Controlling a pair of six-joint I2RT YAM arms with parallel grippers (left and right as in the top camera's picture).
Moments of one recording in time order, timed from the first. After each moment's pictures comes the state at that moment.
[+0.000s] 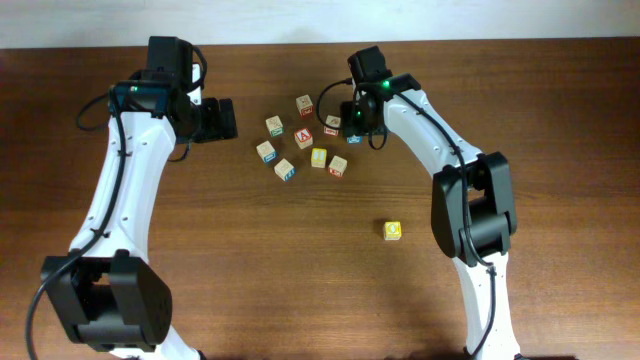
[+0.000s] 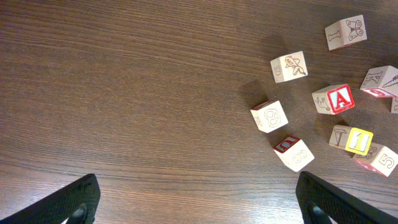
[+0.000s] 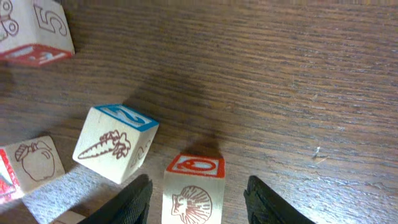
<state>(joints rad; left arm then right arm) -0.05 1.81 1.69 -1.03 -0.03 -0.19 0.34 2.38 1.99 -0.80 -0.05 0.25</state>
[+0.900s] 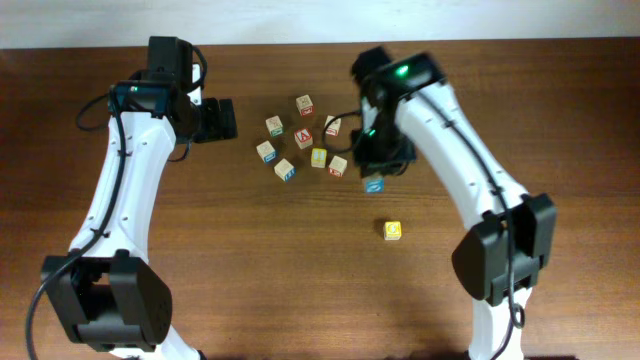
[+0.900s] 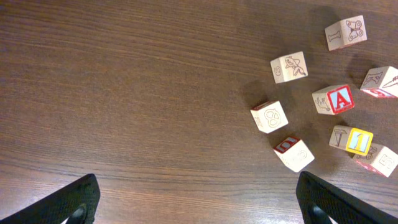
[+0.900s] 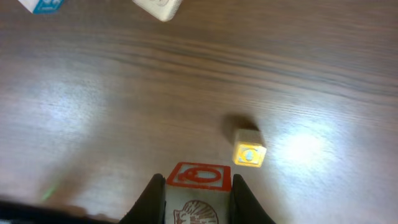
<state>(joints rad) -0.05 1.81 1.69 -1.03 -0.03 -0.19 0.44 2.10 2.01 -1.50 -0.13 0.32</state>
